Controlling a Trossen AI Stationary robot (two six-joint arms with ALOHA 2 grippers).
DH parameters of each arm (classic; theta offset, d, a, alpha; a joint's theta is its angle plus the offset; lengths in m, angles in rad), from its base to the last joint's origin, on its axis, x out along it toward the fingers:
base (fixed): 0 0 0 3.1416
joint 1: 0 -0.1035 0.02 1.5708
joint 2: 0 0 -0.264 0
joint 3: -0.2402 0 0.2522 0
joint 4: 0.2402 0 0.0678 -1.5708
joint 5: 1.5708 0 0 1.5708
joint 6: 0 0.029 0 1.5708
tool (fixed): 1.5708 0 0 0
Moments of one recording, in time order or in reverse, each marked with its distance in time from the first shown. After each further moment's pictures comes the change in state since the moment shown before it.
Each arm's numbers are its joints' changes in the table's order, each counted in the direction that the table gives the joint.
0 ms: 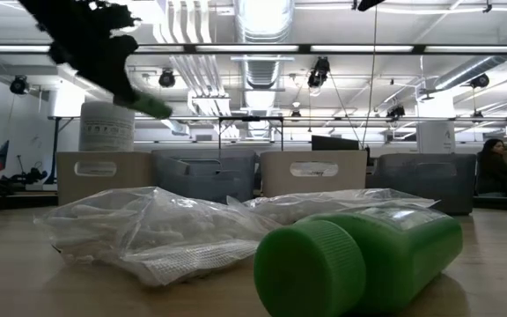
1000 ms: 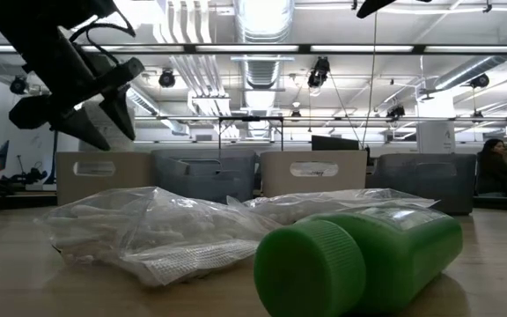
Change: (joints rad) left arm -0.015 -0.015 0.222 -0.247 0.234 -0.740; right arm -0.001 0.021 0.008 0.002 0.021 0.012
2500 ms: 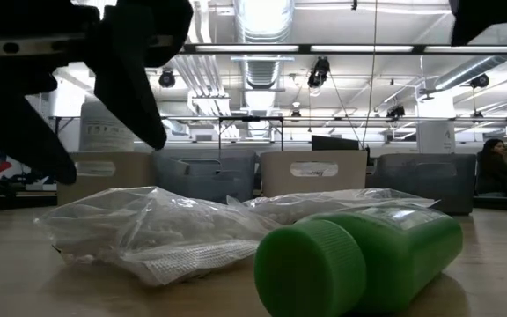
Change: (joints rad) left arm 0.446 0.707 -0.382 -0.666 0.393 1.839; right arm -0.211 0.130 0.172 -0.188 -0.310 0.333
